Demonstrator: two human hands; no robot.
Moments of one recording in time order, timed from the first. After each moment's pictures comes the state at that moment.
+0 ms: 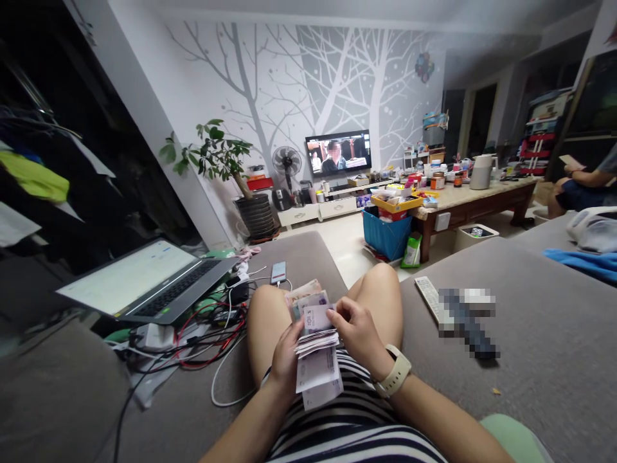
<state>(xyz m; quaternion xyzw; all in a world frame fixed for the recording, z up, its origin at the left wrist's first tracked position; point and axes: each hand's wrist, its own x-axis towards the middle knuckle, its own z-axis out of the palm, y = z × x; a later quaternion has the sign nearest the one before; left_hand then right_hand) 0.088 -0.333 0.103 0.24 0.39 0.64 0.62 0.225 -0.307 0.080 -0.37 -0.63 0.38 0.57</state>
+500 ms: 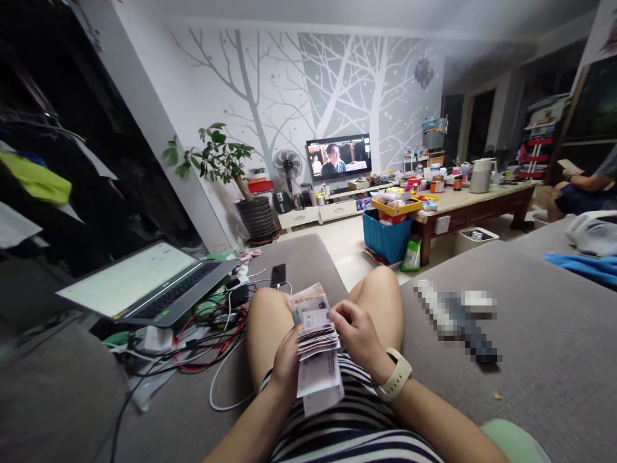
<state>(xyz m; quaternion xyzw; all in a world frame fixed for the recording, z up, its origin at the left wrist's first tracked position) 0.088 -0.335 0.099 0.26 0.37 0.63 0.63 0.225 -0.308 0.082 -0.33 -0.62 0.42 0.57</state>
